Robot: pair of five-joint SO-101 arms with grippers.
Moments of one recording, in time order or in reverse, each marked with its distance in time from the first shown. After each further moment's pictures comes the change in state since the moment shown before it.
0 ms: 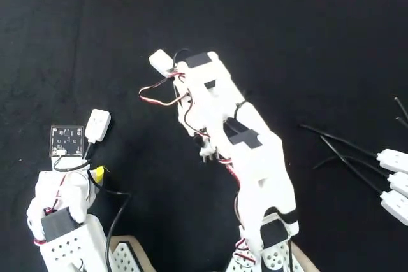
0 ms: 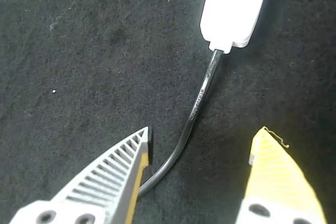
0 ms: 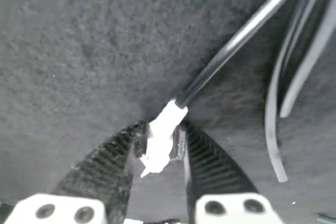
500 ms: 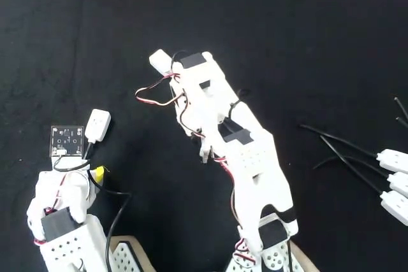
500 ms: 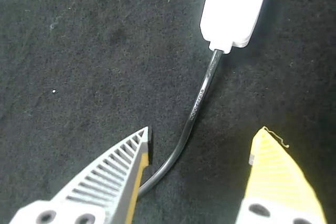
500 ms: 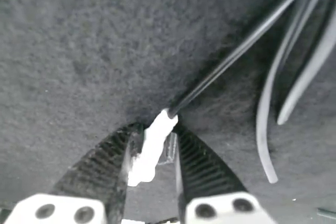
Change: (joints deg) left arm 0.0 0.0 0.0 0.0 0.0; right arm -0.9 4.2 -5.5 2.4 -1.0
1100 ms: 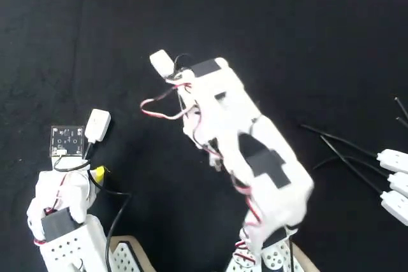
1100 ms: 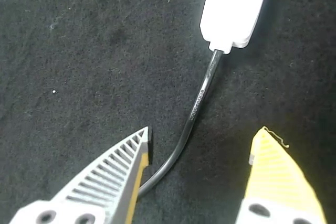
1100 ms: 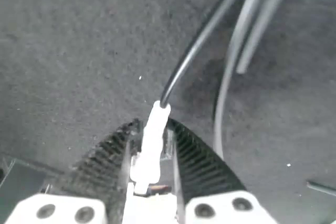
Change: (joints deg) left arm 0.4 0.0 0.0 0.0 0.0; right arm -0.3 -34.9 32.0 -5.7 7.4
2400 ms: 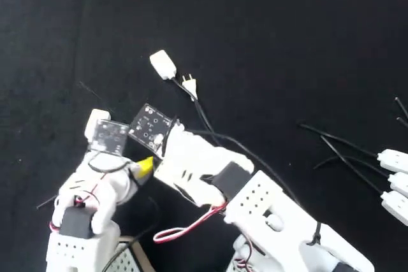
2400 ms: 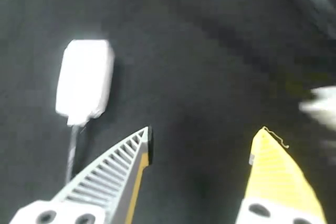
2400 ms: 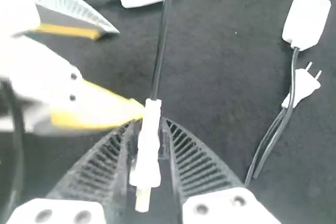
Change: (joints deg) left arm 35.2 0.0 -4.0 -3.8 17.9; right arm -21.8 -60.8 52.0 -45.4 2.7
